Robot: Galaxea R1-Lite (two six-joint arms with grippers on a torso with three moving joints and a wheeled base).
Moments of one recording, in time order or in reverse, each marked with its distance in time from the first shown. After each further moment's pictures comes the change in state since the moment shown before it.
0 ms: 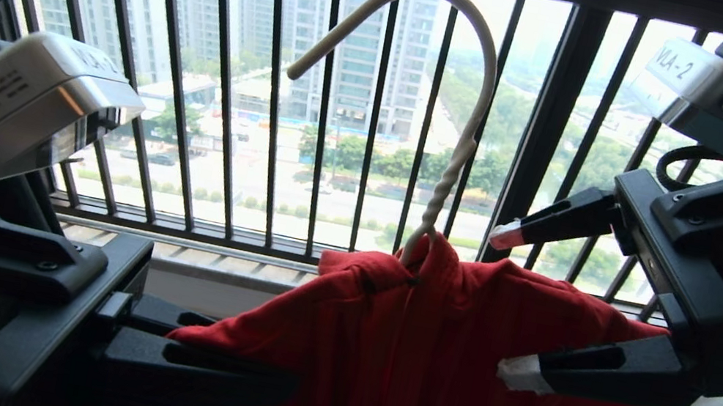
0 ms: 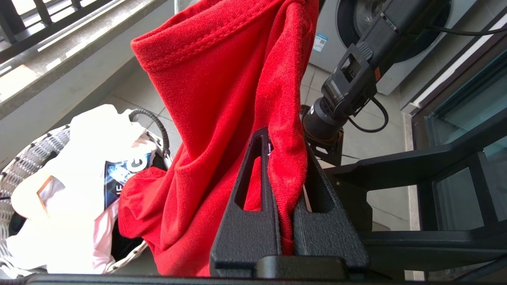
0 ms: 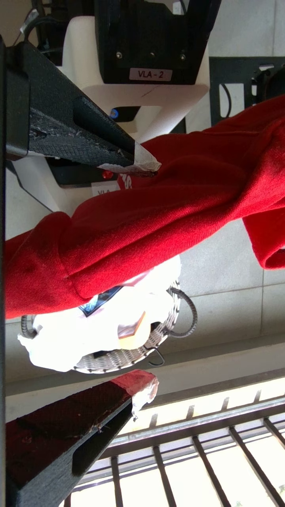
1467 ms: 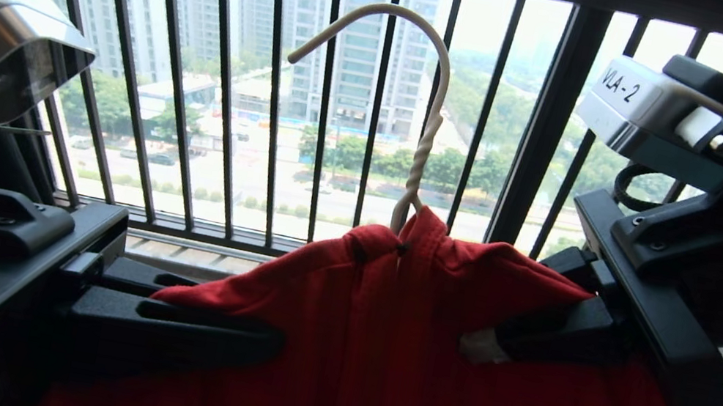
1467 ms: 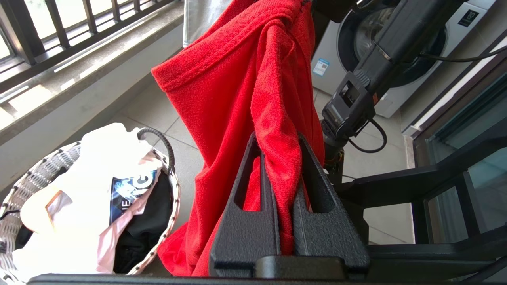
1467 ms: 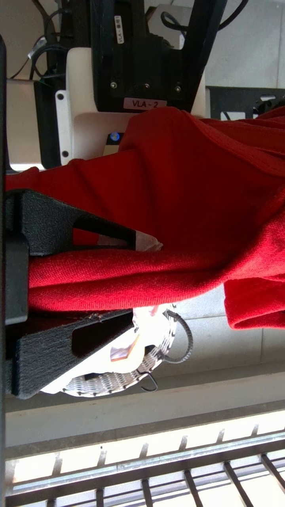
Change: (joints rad) left arm 0.003 -0.032 0.007 -0.060 0.009 -0.044; right arm 0.076 0.028 0.000 -0.002 0.001 0.053
